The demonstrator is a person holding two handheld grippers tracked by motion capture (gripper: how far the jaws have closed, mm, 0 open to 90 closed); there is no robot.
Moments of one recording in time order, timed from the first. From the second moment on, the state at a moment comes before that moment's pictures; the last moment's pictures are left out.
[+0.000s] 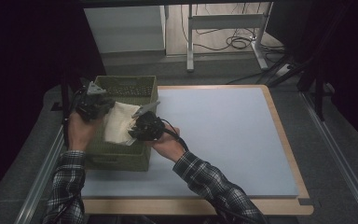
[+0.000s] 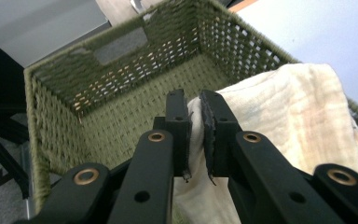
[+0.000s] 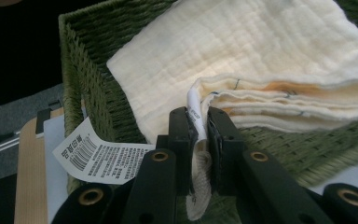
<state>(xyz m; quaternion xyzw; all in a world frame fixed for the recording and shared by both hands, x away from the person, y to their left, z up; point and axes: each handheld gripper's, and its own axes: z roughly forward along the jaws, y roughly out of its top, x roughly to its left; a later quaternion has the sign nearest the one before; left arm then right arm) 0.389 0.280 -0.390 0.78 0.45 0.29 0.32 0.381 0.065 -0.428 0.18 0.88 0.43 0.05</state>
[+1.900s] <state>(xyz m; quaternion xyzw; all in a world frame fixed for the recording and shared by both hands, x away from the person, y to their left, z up) 0.413 0.287 -0.440 0.78 0.49 0.24 0.31 0.392 0.082 -0.433 0.22 0.90 0.38 0.07</state>
